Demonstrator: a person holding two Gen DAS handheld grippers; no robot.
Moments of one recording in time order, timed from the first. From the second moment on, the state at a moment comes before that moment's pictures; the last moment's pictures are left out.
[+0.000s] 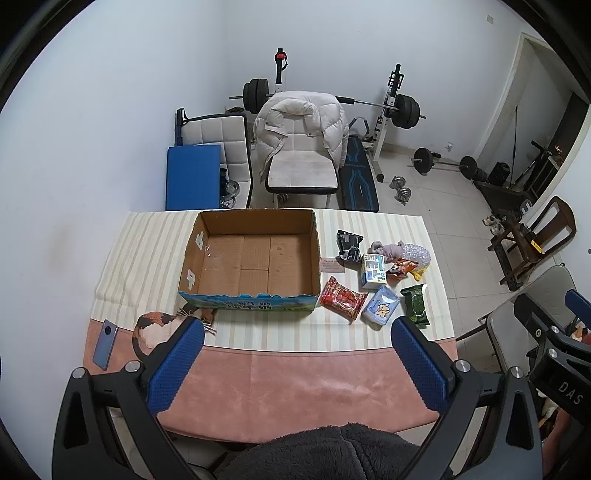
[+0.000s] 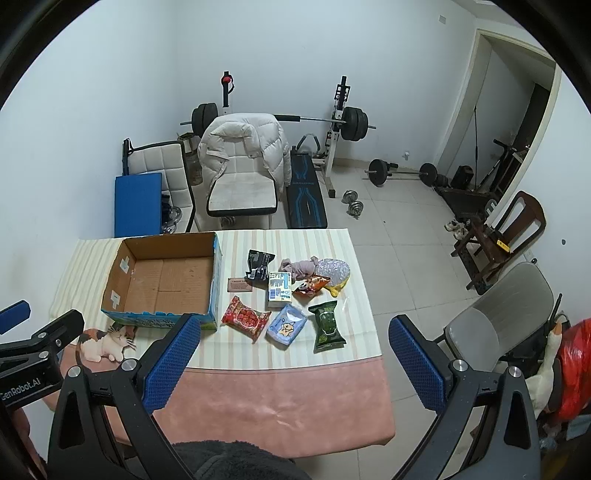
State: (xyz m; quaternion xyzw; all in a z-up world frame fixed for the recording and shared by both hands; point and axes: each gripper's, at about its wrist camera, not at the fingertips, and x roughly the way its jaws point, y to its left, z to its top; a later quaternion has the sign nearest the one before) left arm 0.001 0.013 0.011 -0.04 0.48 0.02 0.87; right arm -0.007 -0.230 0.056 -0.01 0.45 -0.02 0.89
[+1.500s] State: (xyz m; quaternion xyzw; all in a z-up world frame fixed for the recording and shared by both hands) left arm -0.004 0.008 0.021 -0.04 0.47 0.02 0.88; right arm -0.008 -0.225 0.069 -0.01 0.43 0.00 0.90
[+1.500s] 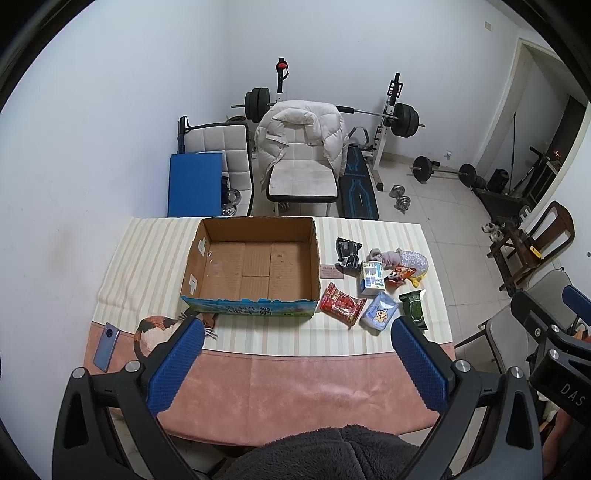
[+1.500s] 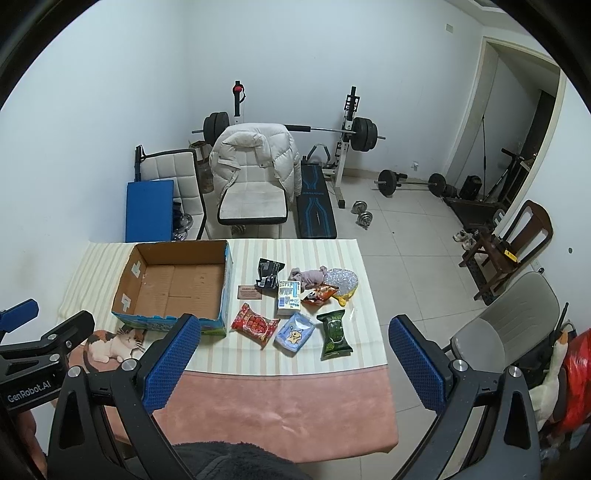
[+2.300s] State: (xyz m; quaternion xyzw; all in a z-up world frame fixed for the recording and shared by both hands) left arm -0.010 -0.002 0.021 -0.04 0.47 0.01 0.88; right arm -0.012 -0.219 0.065 -0.01 0.43 0.01 0.90
